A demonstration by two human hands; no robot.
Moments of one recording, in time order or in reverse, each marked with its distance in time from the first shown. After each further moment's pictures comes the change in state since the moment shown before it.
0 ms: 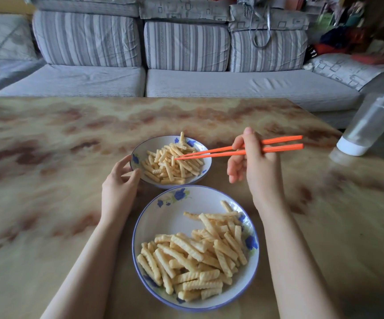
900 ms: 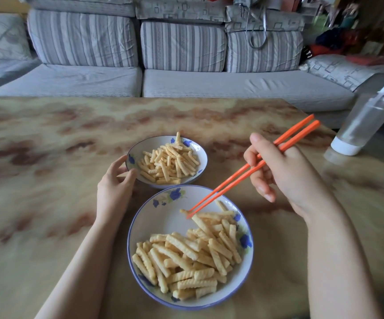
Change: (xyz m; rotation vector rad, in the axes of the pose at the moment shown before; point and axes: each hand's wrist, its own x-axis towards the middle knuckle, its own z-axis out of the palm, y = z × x) left_hand 0.001 -0.002 0.001 0.018 0.000 0.005; right_hand -0.011 -0.034 -0.046 -0.248 -0.282 0.072
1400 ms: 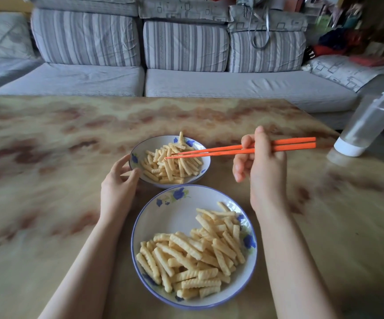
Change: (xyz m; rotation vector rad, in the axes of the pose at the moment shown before) left_hand -0.001 0.000 0.000 -0.011 0.004 -0.011; right_hand 0.023 0.013 0.050 0.435 0.399 -0.064
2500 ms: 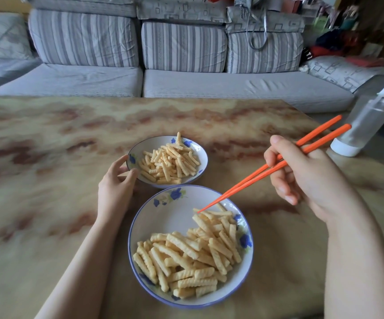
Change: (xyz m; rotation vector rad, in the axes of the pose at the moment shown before) left_hand 0.002 -0.002 0.001 -0.010 -0.006 0.008; right_hand -0.004 -0.051 -0.059 -0.466 -0.279 0.112
